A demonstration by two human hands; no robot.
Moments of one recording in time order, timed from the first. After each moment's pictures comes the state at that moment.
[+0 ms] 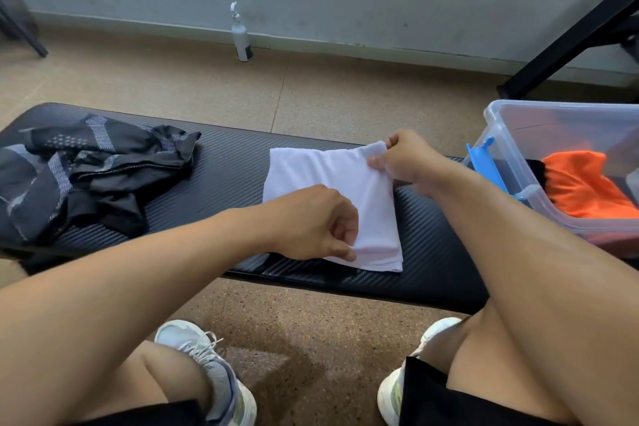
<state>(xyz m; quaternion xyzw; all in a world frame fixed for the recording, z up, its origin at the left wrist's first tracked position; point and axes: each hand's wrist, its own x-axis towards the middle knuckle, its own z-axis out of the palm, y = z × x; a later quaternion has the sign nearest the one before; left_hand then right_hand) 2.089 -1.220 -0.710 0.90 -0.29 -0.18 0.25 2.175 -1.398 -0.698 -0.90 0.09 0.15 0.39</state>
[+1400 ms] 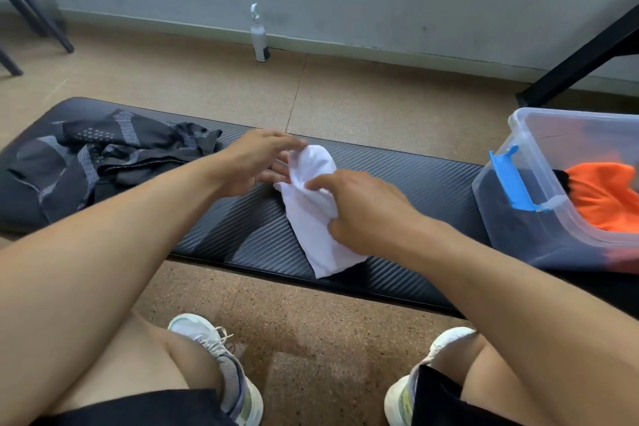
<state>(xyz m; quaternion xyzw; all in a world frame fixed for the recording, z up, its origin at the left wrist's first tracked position) 2.141 -1.138 -0.707 0.75 0.13 -0.17 0.62 2.084 -1.332 -0.667 -0.95 -0.25 0.16 0.11</state>
